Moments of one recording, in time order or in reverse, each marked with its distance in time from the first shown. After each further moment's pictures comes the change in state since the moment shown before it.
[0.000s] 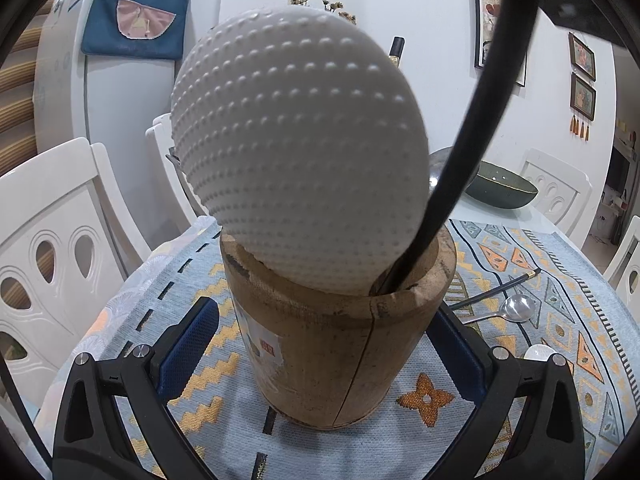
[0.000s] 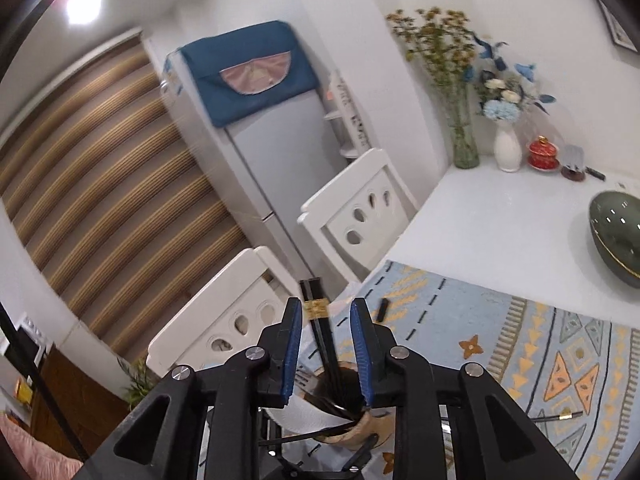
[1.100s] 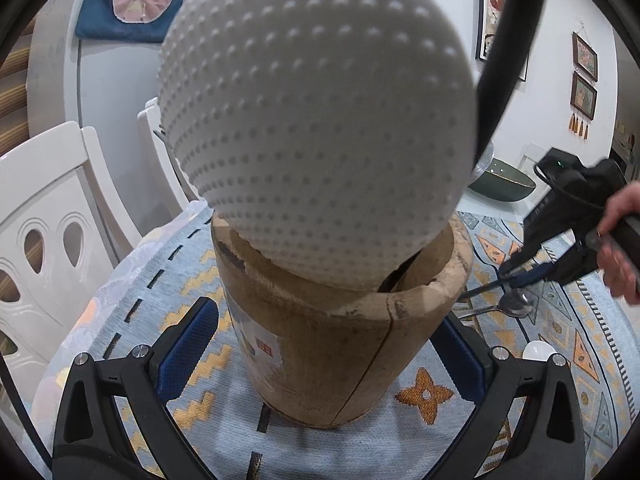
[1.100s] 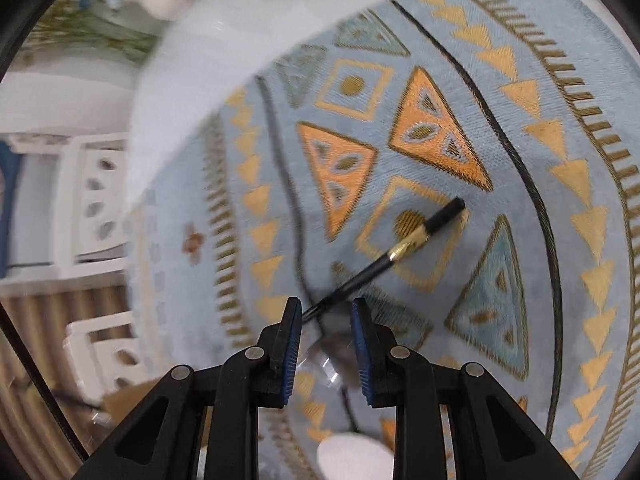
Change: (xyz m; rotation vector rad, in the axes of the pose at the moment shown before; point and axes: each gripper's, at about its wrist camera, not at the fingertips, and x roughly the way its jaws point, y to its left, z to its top) left arm 0.011 0.004 0.000 -0.020 0.057 -0.030; right arm 0.064 -0.267 -0.116 0.908 0.451 -0.410
